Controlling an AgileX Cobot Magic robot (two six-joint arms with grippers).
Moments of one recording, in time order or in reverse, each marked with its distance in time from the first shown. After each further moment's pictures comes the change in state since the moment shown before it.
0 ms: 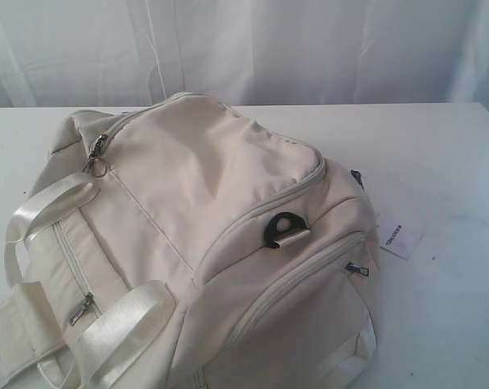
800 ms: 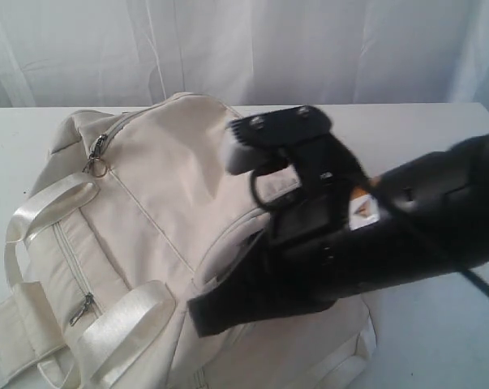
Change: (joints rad) left arm 0.000 0.000 0.000 -0.002 -0.017 -0.041; right arm 0.750 1.070 -0.647 0.281 0.533 -0.682
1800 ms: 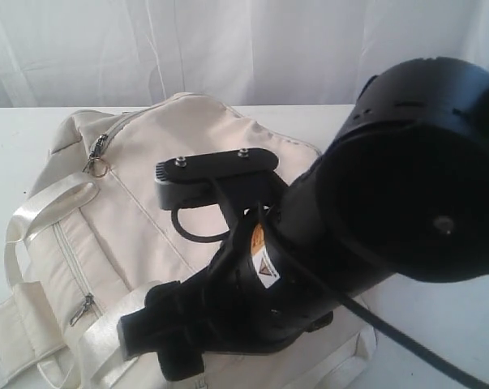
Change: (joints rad) left arm -0.098 0.000 0.000 -0.002 0.005 -0.010; right arm 0.206 0.160 -0.185 -0.335 0.259 0.639
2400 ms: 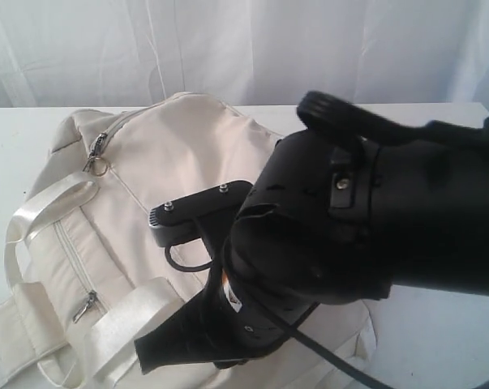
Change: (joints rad) left arm 0.000 0.000 0.000 0.000 0.000 0.004; right arm 0.000 0.156 0.002 -0.146 0.001 0.058
